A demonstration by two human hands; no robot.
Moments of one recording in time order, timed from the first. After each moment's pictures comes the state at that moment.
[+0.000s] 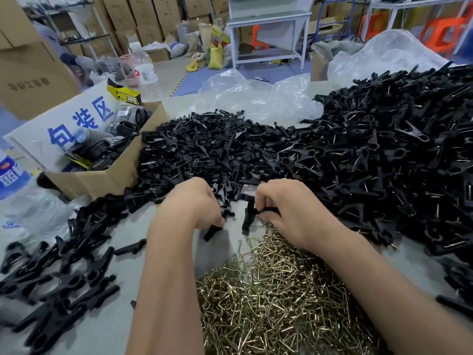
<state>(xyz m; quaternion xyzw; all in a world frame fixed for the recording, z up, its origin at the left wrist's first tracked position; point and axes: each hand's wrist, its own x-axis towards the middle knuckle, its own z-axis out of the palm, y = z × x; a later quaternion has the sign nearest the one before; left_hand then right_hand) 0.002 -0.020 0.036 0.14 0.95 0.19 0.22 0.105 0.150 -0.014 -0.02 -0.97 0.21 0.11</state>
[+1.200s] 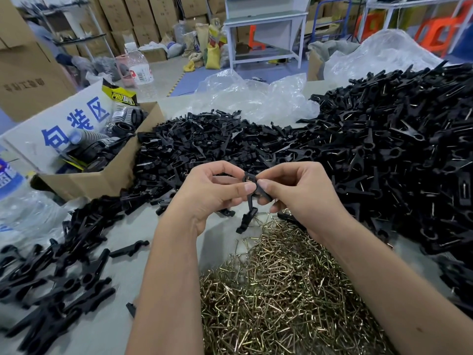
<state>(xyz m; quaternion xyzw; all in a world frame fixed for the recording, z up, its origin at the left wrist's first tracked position) 0.003 -0.002 0.017 0.17 0.69 0.65 0.27 0.105 0.156 -0.007 -0.11 -0.70 0.68 0.18</state>
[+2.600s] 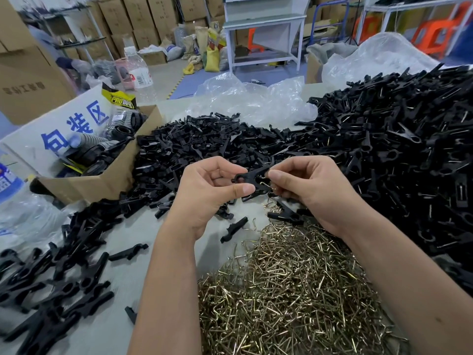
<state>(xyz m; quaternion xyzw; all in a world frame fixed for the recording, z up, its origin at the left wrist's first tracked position) 0.007 -0.004 0.013 0.28 0.66 0.68 0.16 0.110 0.180 0.006 -0.08 -0.69 0.70 0.17</state>
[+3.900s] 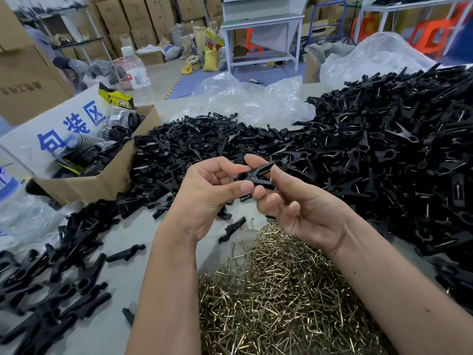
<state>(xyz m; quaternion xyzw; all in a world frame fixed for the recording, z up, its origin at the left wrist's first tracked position) 0.011 -0.001 0.013 0.30 0.57 0.73 0.23 0.113 0.169 -0.004 0.07 -0.27 0.95 -0.14</state>
